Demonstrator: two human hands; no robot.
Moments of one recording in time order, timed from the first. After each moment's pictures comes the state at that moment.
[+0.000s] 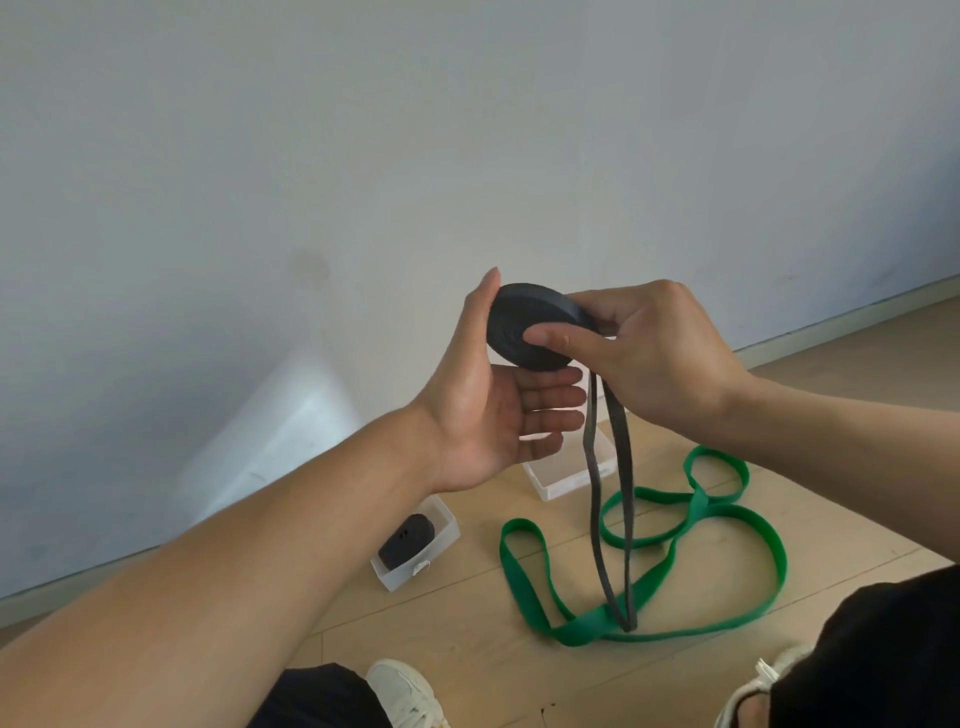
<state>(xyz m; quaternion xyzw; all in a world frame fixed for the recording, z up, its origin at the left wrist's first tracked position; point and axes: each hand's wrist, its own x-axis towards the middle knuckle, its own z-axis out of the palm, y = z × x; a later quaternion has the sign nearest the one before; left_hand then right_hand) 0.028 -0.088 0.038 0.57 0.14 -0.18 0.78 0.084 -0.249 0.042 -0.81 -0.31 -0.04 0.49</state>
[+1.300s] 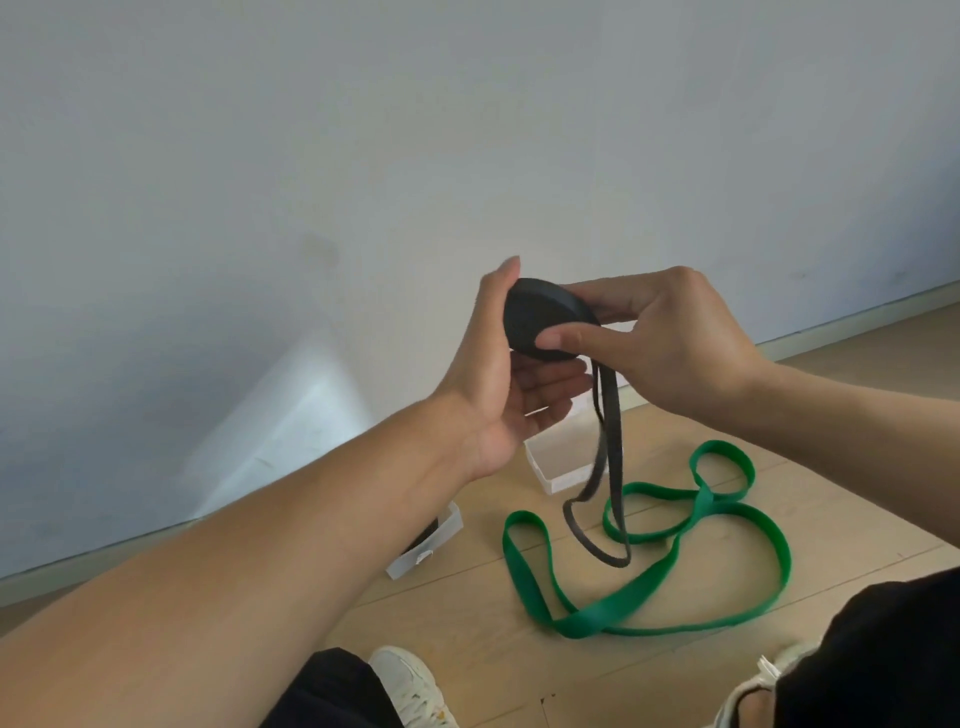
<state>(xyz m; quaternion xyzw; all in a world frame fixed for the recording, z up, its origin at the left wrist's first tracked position) 0.030 -0.102 0.036 0.59 0.18 -0.06 0.78 0.086 -0.249 0.043 -0.80 -0.34 -0.03 0.49</state>
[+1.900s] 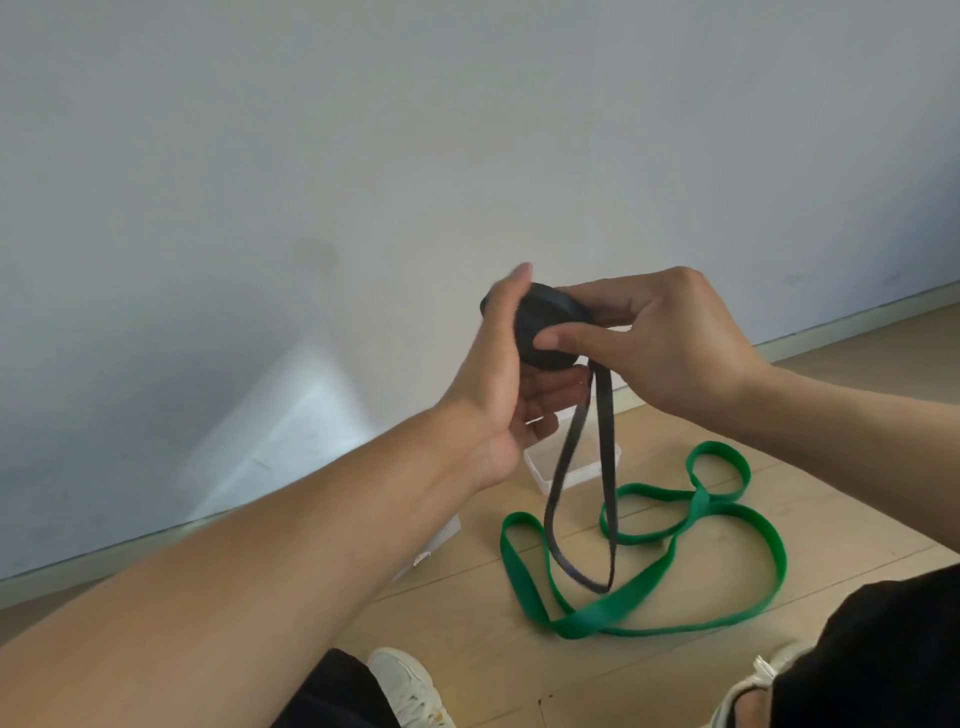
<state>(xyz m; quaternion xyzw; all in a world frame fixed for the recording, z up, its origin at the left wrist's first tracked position) 0.027 -0.110 0.036 0.61 0.20 -0.05 0.76 0.082 -0.250 0.044 -0.81 -0.33 -0.04 0.49</state>
